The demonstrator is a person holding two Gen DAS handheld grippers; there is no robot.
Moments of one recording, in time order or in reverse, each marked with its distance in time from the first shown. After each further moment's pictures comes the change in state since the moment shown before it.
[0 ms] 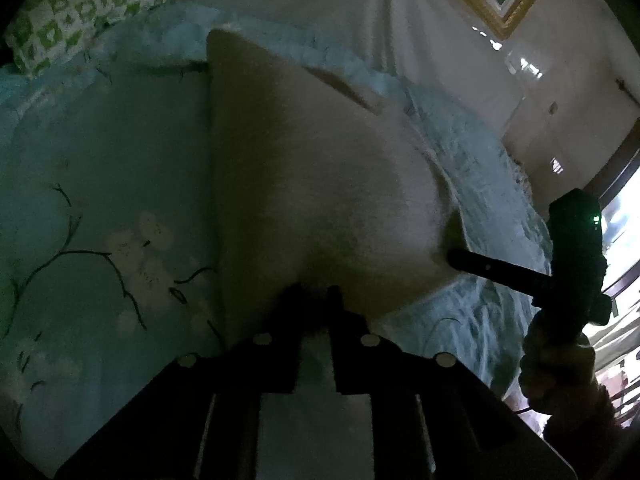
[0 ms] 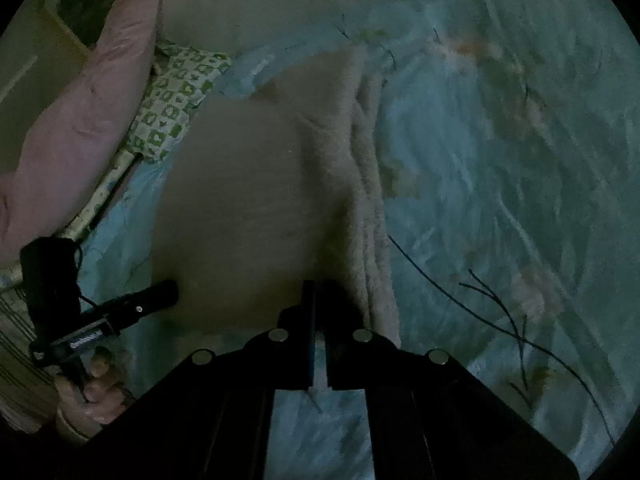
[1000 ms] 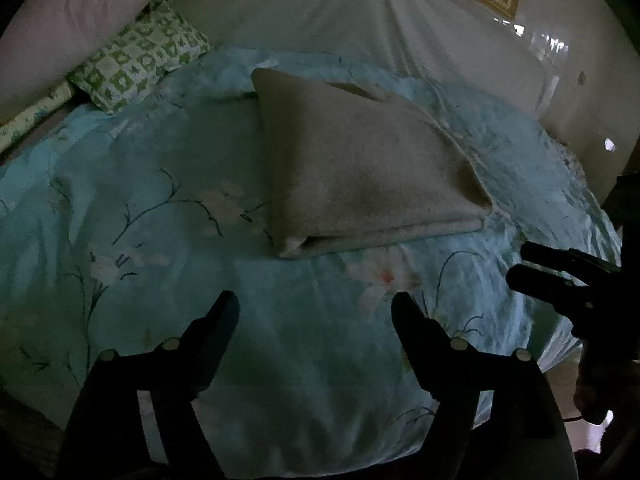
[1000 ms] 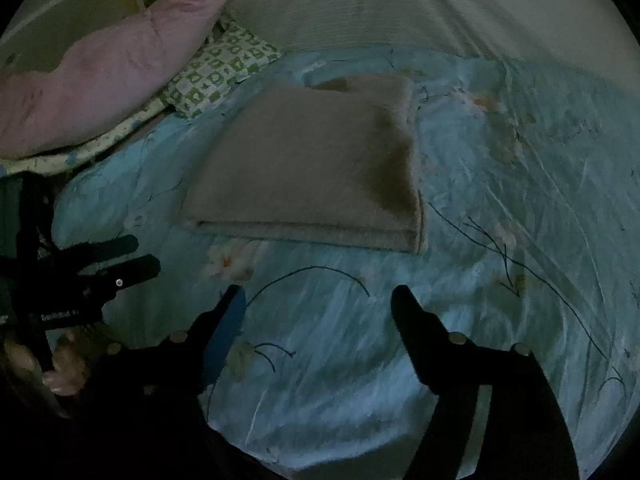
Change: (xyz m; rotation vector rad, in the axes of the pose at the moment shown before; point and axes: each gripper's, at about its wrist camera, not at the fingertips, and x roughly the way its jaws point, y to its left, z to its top) left arm -0.056 -0.037 -0.069 0.093 -0.101 0.296; right arm -0.049 0.052 -0.077 -0.244 -0.080 -0.105
